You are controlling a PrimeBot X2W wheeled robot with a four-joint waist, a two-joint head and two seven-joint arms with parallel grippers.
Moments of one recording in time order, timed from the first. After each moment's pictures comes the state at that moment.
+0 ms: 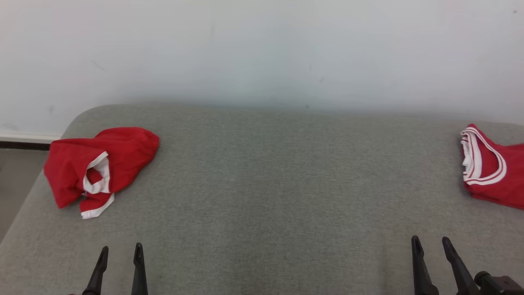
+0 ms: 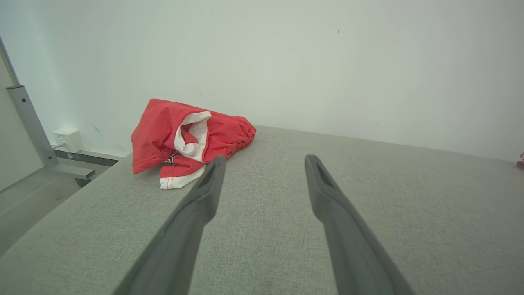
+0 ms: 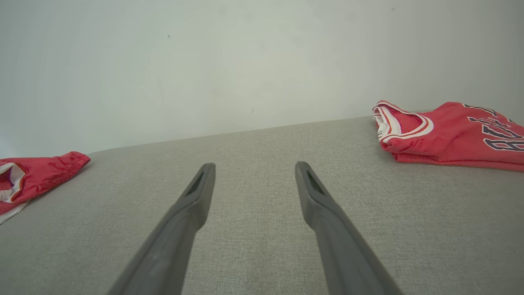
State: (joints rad) left arm 0.05 0.05 0.06 0.16 -0.16 -0.12 -0.26; right arm 0.12 -0.07 -0.04 0.07 0.25 0.13 -0.16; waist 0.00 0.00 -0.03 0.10
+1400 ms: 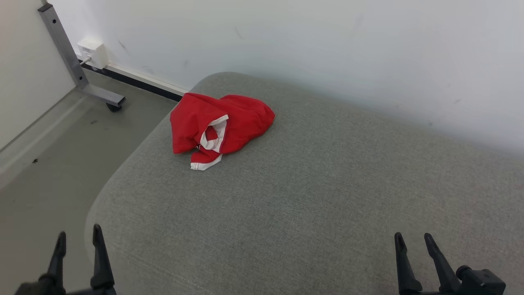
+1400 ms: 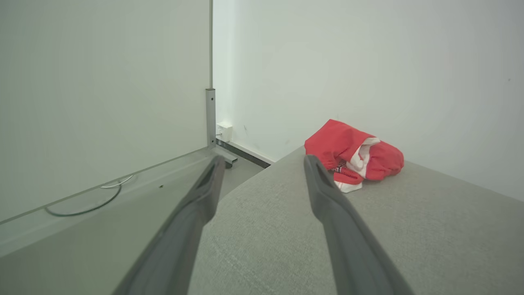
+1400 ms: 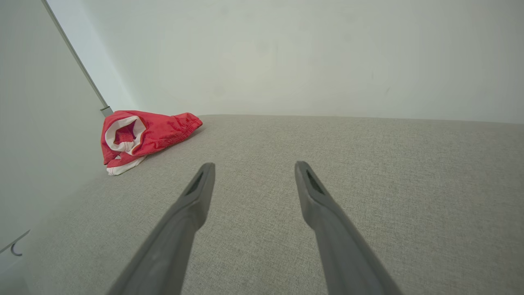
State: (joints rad) left arm 0.02 0.08 0.16 0.15 -0.22 -0.09 -0.26; right arm 0.08 -0.05 0.01 0.15 0.26 0.13 -0.19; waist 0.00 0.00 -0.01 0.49
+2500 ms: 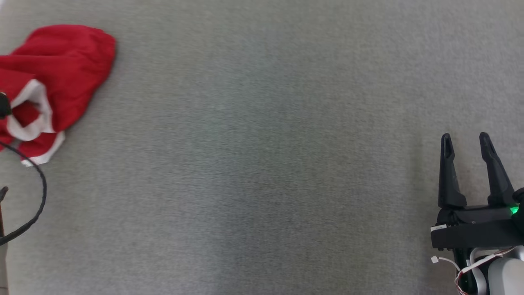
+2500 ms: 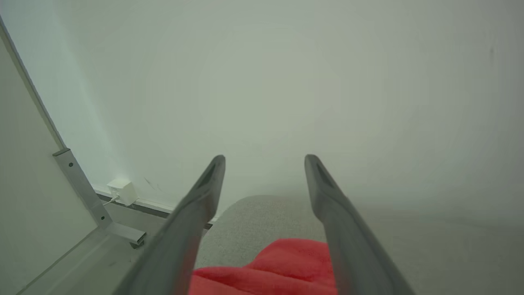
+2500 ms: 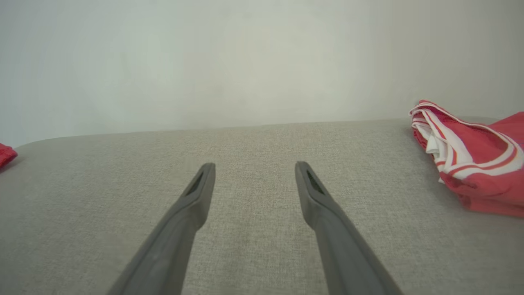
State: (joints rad) left arm -0.91 0.38 0.16 0.62 -0.31 -0.11 -0.17; right arm -0.16 -0.10 -0.09 -0.07 0.17 0.13 -0.13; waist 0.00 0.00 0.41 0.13
